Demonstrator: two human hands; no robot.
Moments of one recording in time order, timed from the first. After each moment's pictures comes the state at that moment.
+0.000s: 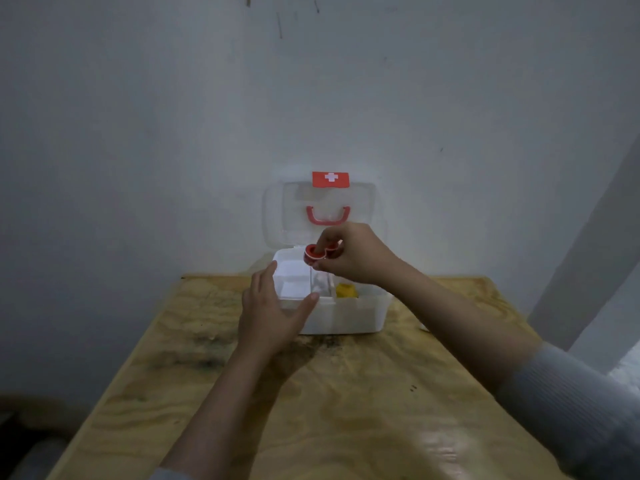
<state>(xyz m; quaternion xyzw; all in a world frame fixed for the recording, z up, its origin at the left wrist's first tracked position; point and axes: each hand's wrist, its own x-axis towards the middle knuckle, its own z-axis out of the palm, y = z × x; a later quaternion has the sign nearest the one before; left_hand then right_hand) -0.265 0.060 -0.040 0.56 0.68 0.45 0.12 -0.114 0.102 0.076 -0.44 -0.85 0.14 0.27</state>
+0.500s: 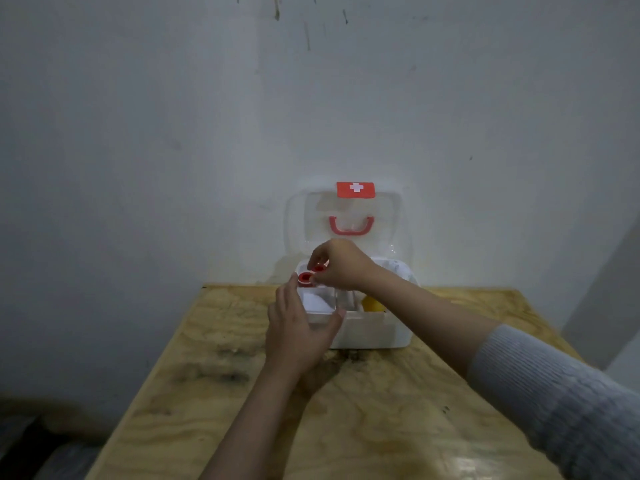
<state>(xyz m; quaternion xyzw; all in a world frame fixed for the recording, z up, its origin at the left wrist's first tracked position) -0.263 0.056 -0.041 0.58 0.68 0.43 0.12 -0.171 0.146 0.050 -0.45 -0.86 0.15 0.19</state>
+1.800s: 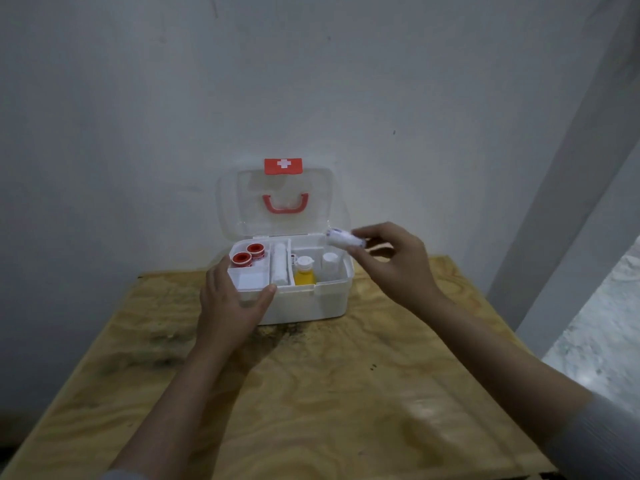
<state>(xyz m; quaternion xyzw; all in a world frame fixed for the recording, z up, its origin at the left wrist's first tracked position) -0.260 0.062 -0.044 0.56 0.70 0.44 0.11 -0.013 0.070 0.038 -0.43 -0.71 0.14 0.53</state>
